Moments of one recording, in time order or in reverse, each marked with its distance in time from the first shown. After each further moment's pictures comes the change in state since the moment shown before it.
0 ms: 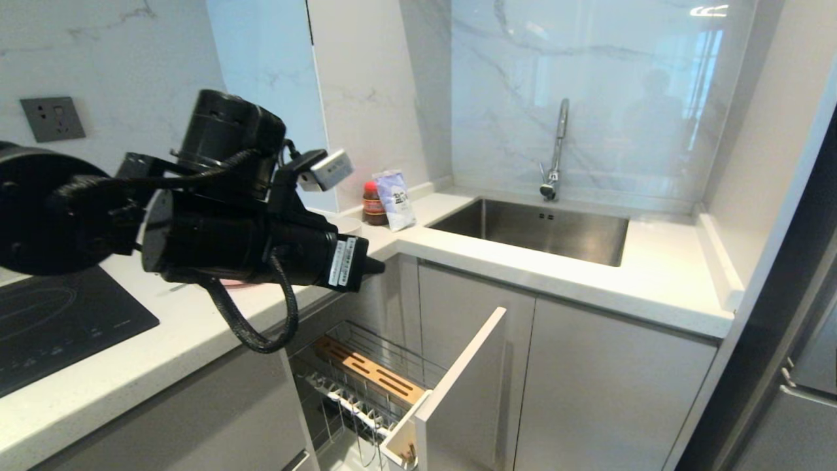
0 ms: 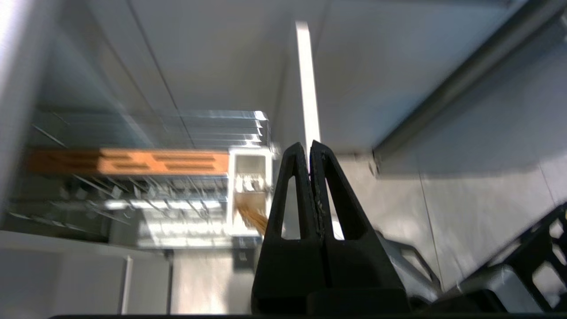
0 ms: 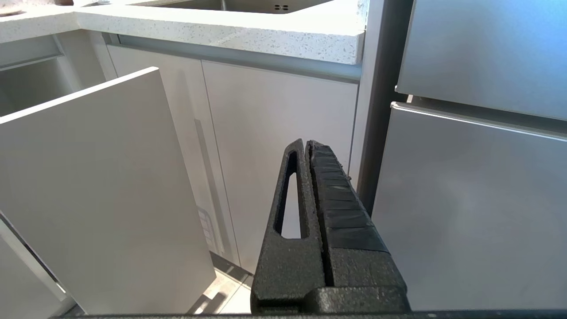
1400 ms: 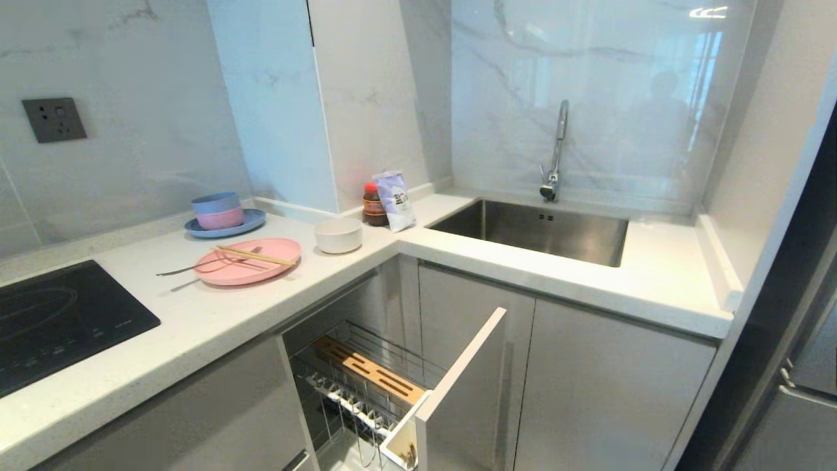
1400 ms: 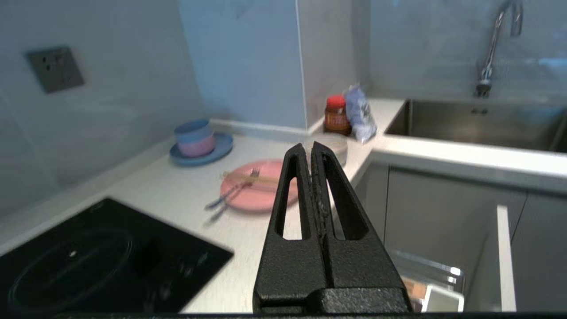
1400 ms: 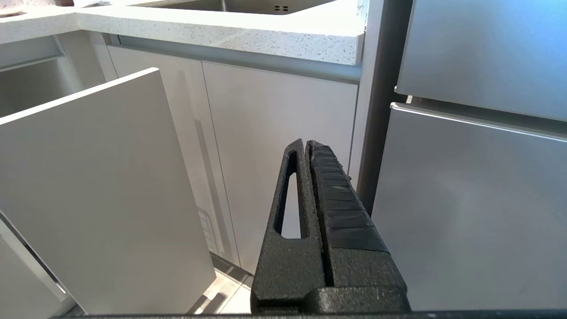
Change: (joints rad) left arm 0.660 -0.813 0.184 -0.032 -0.011 0.230; right arm 0.000 0.000 0.000 0.000 0.000 0.000
